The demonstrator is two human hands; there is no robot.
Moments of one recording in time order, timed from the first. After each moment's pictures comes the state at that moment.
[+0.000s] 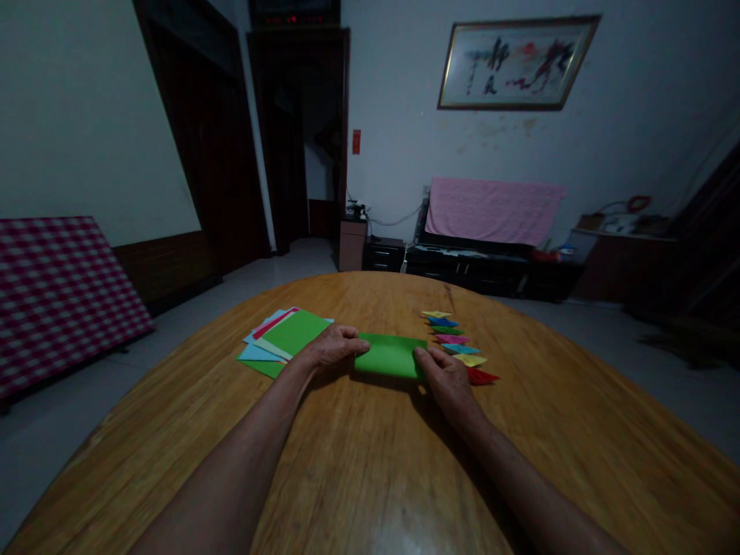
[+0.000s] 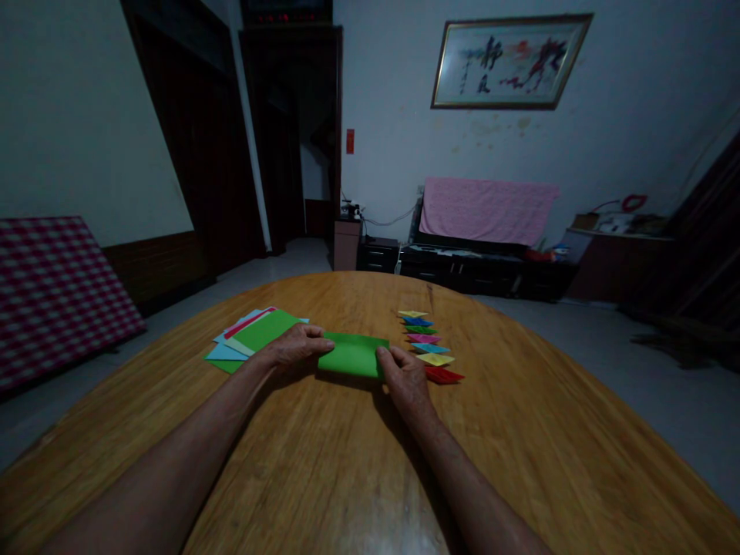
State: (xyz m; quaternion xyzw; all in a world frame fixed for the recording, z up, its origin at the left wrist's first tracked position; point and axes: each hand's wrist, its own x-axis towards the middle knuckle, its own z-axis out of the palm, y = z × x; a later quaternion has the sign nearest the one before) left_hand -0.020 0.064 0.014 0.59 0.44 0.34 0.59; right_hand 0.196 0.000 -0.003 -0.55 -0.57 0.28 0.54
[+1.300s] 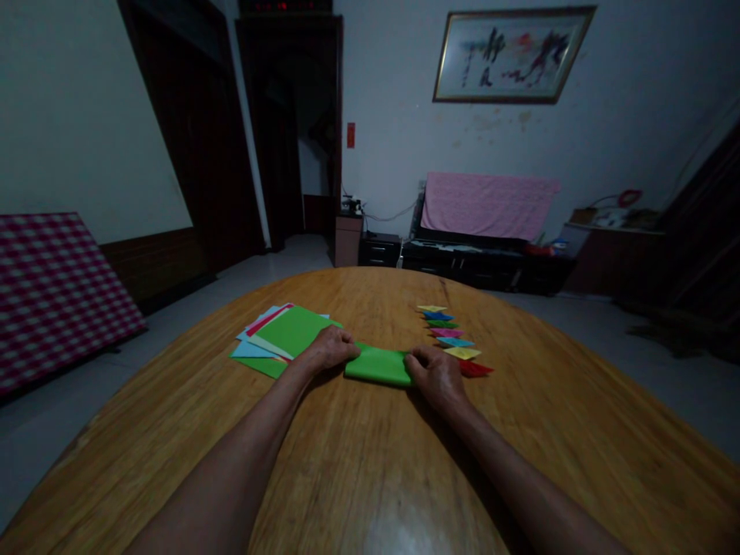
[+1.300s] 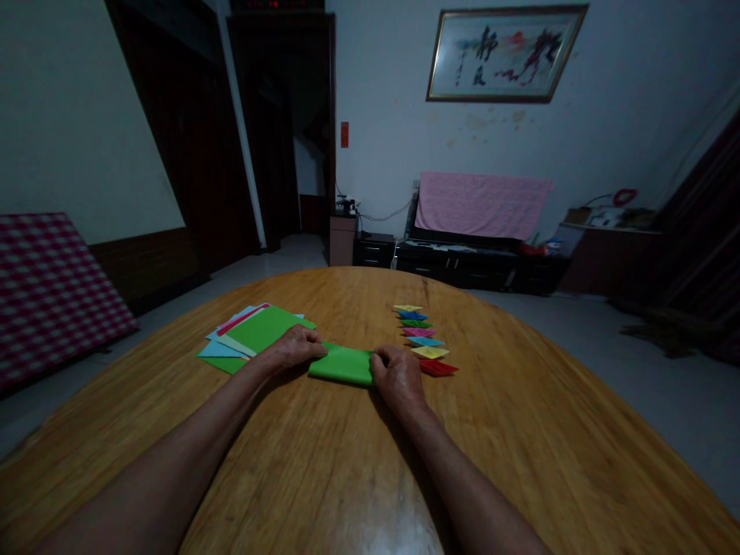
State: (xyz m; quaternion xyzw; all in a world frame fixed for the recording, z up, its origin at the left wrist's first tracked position) left_hand -0.017 0.072 -0.003 0.71 0.52 0.27 0.39; right_hand 0.202 0.006 -0.014 -0.63 -0.68 0.05 0.38
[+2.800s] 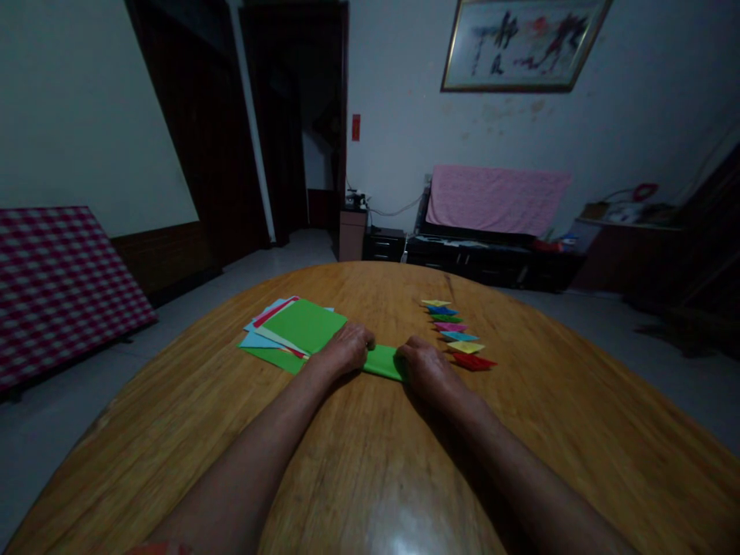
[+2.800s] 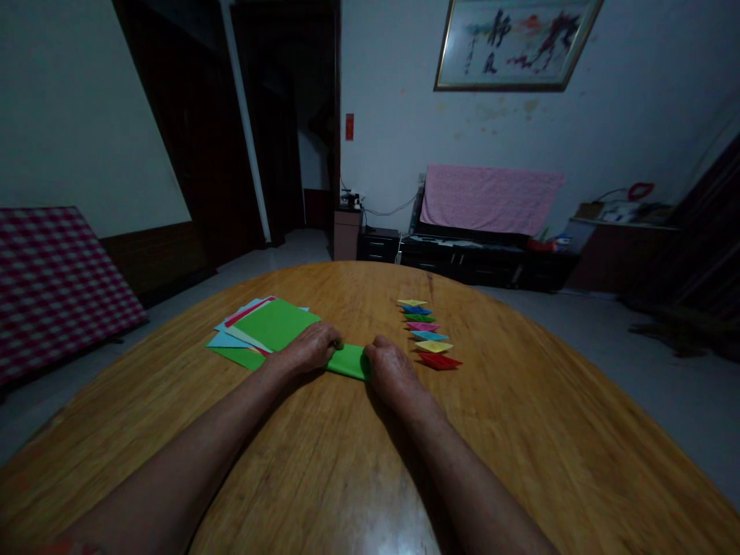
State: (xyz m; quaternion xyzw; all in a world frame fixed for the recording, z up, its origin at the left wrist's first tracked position) left_hand 0.003 0.055 0.009 0.86 0.48 0.13 0.11; right_hand 0.188 -0.004 0.008 -0.58 -0.80 0.01 0.14
